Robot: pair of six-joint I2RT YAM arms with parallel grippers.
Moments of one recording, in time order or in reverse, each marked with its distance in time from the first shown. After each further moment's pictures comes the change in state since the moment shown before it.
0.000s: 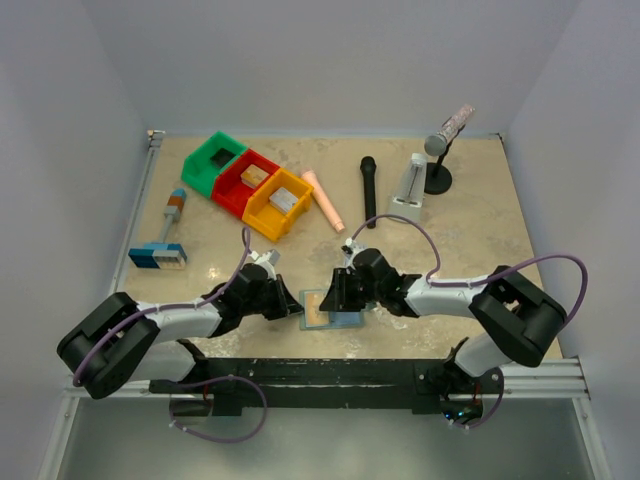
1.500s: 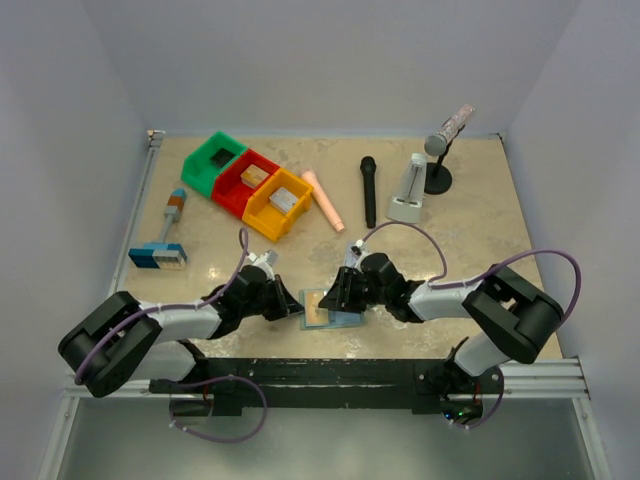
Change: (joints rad) left arm 0.003 0.012 -0.025 0.055 -0.011 -0.045; right arm -0.029 0.024 -0.094 0.200 -0.007 0.142
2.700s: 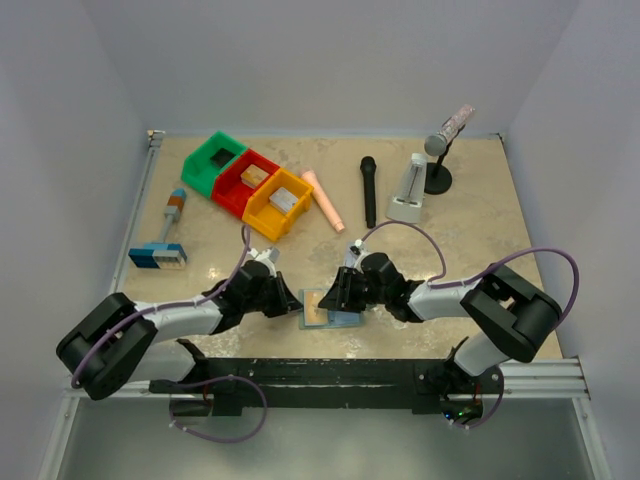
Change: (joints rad) left arm -0.001 -0.009 0.064 -0.114 -0.013 0.045; right arm -0.001 0.013 -0.001 0.025 -0.020 -0.020
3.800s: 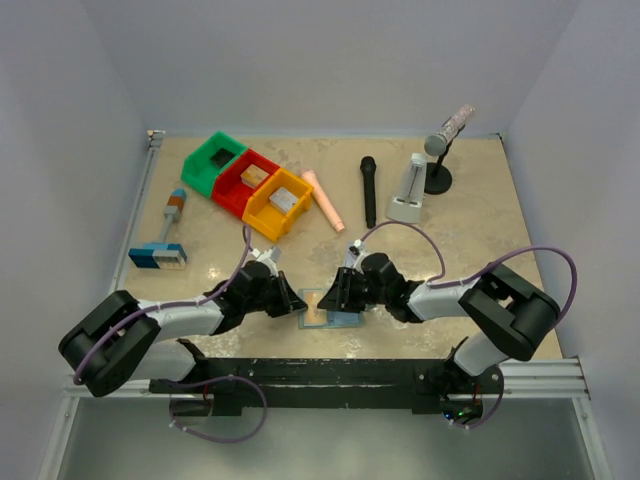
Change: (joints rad) left arm -0.012 0.008 -0.009 0.059 0.021 -0.037; right arm 0.000 0.009 -0.004 0.028 -0.018 -0.005
